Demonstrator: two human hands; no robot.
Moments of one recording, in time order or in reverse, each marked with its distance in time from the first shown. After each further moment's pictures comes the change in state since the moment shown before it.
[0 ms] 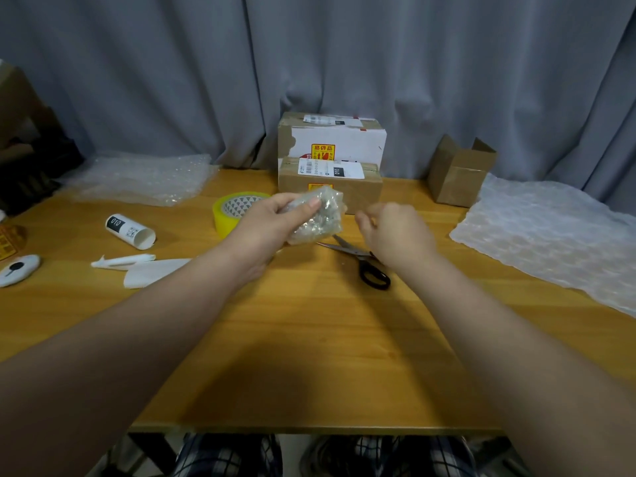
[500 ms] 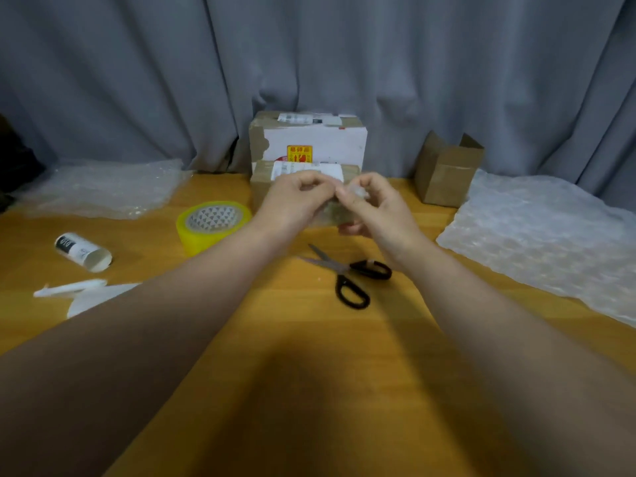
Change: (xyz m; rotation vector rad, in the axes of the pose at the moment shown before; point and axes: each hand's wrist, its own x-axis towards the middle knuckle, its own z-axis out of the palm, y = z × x) left_hand 0.057 0.020 0.063 0.210 0.063 0.195; right_hand 0.040 0.031 0.003 1.193 -0.095 -0.105
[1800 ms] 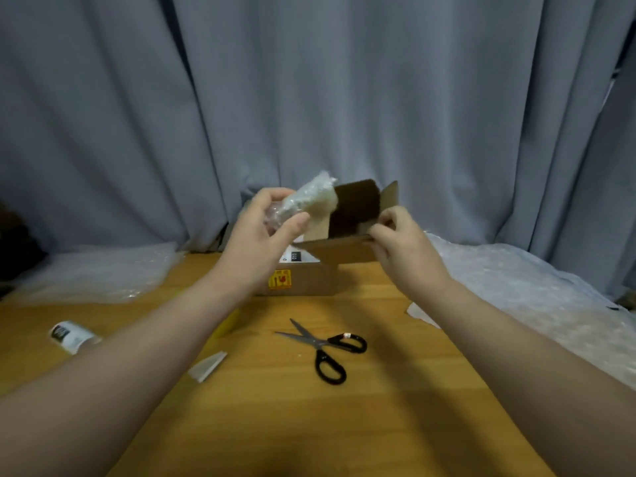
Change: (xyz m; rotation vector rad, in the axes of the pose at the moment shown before) left_hand -0.001 0.068 -0.026 0.086 0.038 0.388; right_hand 0.013 -0.059 -0.072 -1.299 0.242 -0.691
